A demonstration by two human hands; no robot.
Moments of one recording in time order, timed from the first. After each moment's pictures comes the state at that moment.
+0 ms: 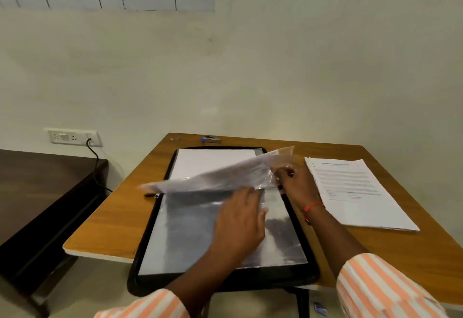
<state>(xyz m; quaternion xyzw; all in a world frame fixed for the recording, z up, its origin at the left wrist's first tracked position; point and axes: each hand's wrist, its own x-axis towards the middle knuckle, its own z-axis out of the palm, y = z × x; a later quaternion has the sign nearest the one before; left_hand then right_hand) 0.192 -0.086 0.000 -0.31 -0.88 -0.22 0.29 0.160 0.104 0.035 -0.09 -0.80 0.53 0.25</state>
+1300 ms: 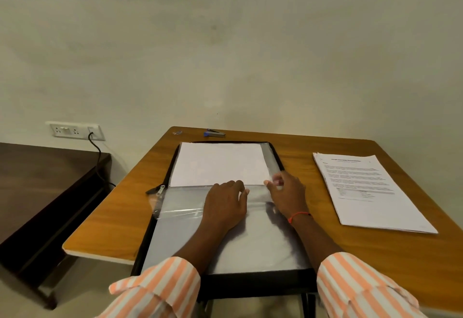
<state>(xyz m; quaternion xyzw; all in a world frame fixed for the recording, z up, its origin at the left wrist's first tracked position) 0.095 -0.100 -0.032 -0.26 -0.91 -0.22 0.23 0.109 0.096 -0.039 -0.14 -0.89 0.36 0.25</state>
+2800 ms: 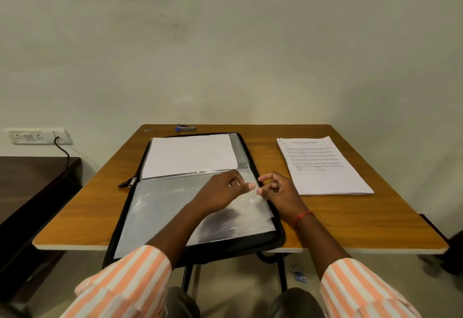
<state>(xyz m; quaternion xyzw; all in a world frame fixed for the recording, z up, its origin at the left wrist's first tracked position) 0.161 -0.067 0.023 -0.31 -0.86 -0.39 -0.10 0.234 0.127 -0.020 -0.07 -0.78 0.60 0.15</state>
